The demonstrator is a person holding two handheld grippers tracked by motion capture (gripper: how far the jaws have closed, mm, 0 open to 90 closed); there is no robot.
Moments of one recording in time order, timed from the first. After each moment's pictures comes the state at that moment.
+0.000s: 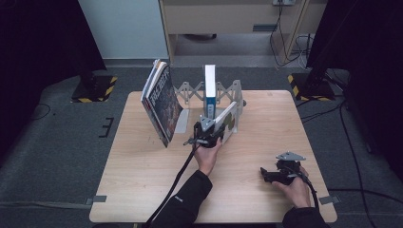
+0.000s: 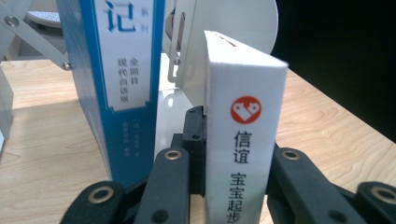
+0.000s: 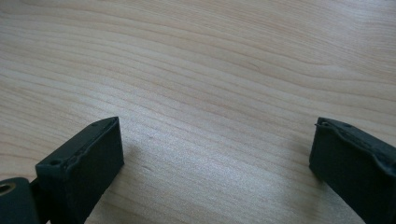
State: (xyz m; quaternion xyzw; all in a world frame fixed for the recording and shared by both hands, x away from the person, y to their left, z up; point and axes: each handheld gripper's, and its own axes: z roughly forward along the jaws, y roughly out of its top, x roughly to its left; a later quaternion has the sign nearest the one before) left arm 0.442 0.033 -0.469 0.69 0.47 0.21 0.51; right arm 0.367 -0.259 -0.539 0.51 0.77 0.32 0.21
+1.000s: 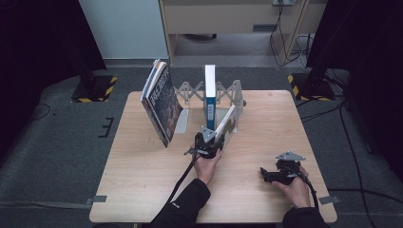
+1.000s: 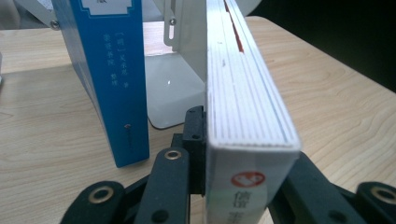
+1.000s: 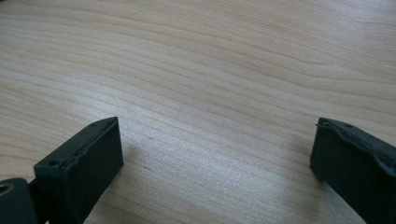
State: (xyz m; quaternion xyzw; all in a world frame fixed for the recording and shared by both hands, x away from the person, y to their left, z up) left arm 0.422 0.034 -0.497 0.71 0.46 0.22 0.48; right arm 0.367 -0.259 -0.539 0.51 0.77 0.32 0.21
